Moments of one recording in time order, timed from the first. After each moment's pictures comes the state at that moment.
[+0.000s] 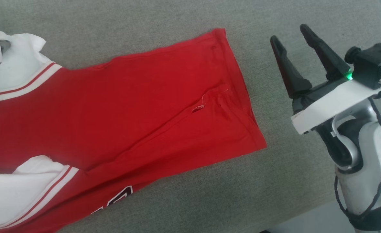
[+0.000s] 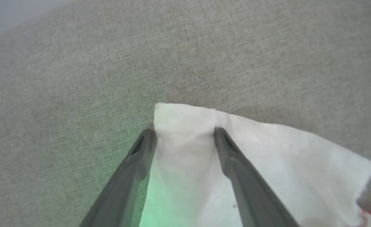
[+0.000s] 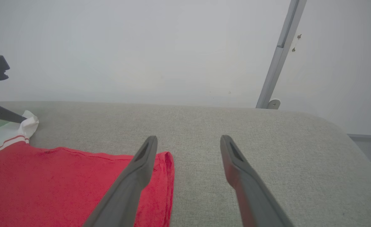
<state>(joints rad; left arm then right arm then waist) -1.23 0.72 -0.69 0.78 -0.86 0.10 0.83 -0.51 -0.20 0.18 -0.06 0.41 0.13 0.16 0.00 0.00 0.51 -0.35</state>
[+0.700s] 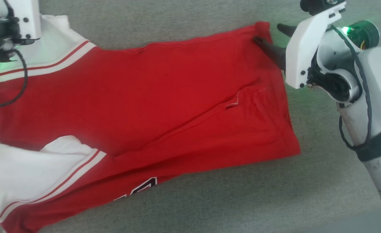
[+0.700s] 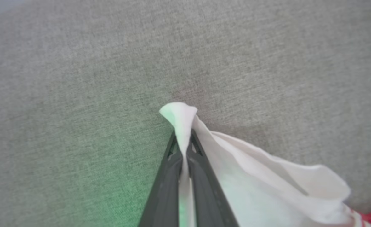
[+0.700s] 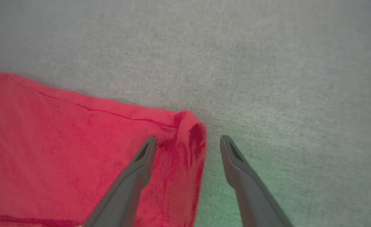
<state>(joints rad) -1.36 0.55 -0.72 0.91 -0.86 0.06 0.81 -0.93 -0.29 0.40 0.37 0.63 0.13 0.63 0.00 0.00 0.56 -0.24</state>
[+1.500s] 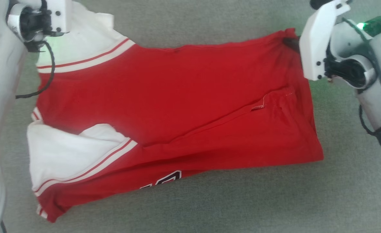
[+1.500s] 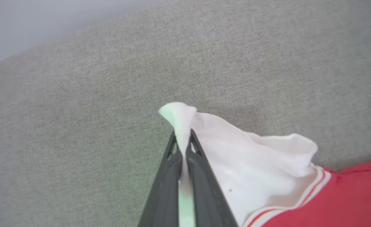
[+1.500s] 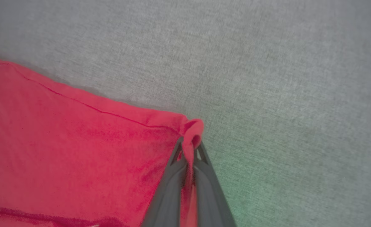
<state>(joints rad) -1.43 0.42 -0.76 1.03 -0.85 -0.02 0.72 -1.06 -0.38 0.54 0.55 0.74 0.13 0.73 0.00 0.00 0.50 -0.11</state>
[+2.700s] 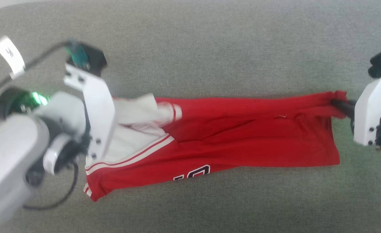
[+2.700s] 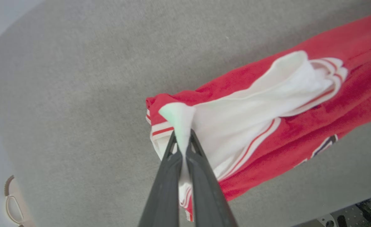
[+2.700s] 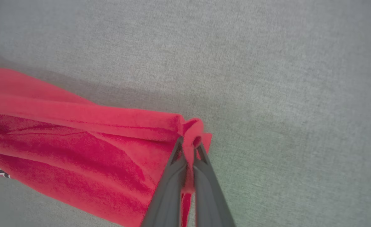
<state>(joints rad) -0.91 0.81 -0.80 -0.17 -0.88 0.38 1.01 -0.54 -0.49 0.11 0.10 0.66 0.13 0.92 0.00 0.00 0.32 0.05</state>
